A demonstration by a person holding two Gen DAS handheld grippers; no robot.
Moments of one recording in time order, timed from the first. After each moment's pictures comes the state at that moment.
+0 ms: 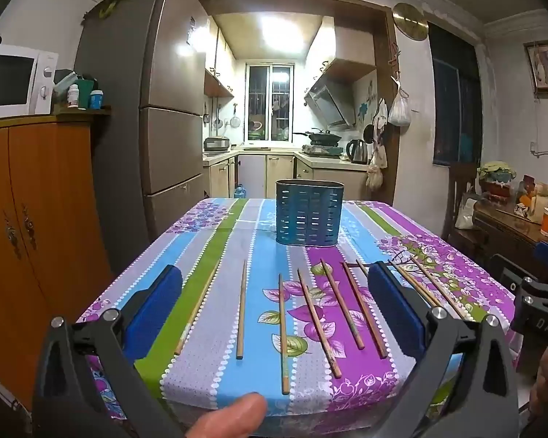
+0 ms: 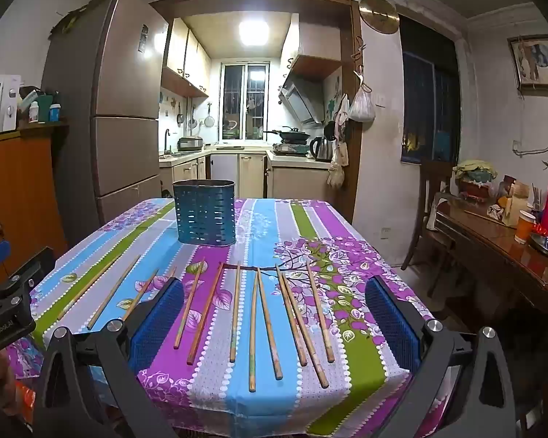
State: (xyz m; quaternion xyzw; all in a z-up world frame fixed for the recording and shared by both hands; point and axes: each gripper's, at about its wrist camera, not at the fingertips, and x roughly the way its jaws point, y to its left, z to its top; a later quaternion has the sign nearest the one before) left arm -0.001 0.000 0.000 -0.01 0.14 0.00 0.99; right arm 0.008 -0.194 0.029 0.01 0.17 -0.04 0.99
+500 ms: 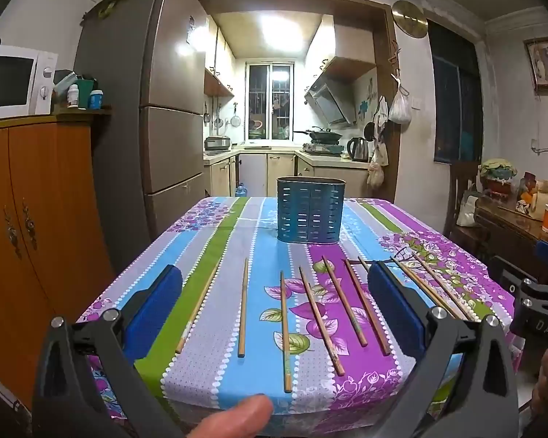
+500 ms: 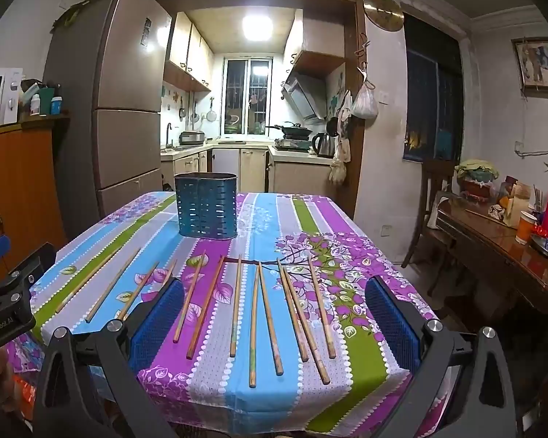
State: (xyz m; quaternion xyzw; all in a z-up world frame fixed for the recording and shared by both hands) left arm -0.001 0.005 -0.002 -0.01 0.14 0.00 0.99; right arm 0.012 -0.192 0.025 0.00 0.18 -0.04 0.98
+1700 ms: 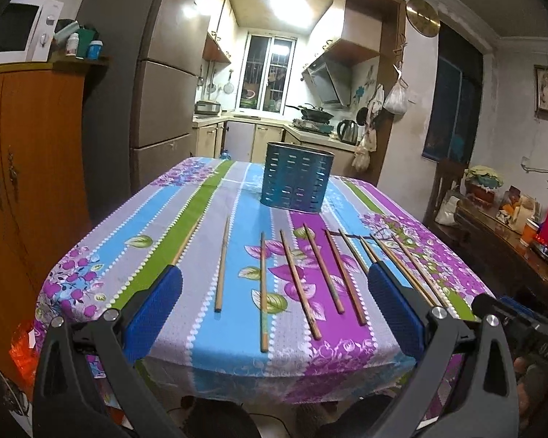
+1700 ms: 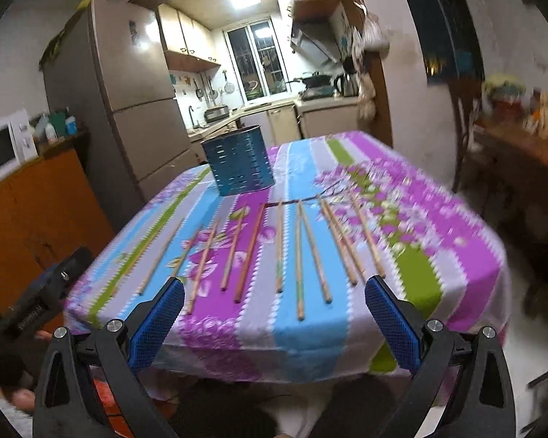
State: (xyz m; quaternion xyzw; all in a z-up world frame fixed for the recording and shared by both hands) left arm -0.007 0.011 -0.024 -0.07 0.21 -0.04 0.98; right arm -0.006 -0.224 -0.010 0.16 0.26 0.07 0.95
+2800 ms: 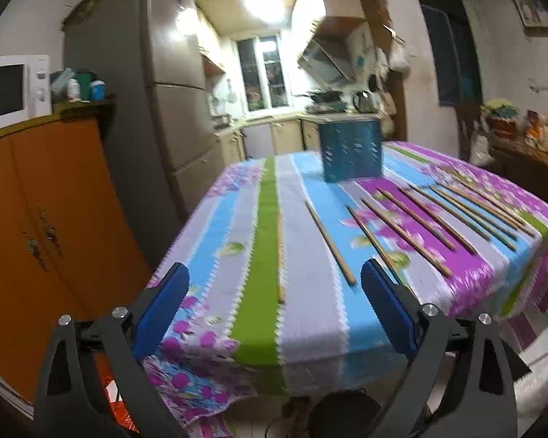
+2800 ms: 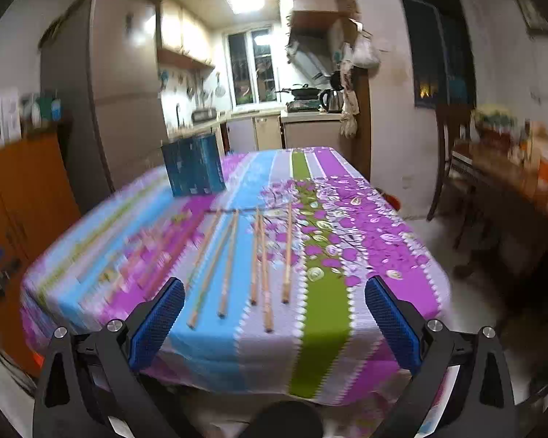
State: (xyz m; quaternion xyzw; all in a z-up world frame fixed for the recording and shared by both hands) left arm -0.003 0.085 -0.055 0.08 0.22 -0.01 0.97; right arm 0.009 -0.284 -0.027 0.03 0.26 0.01 0.97
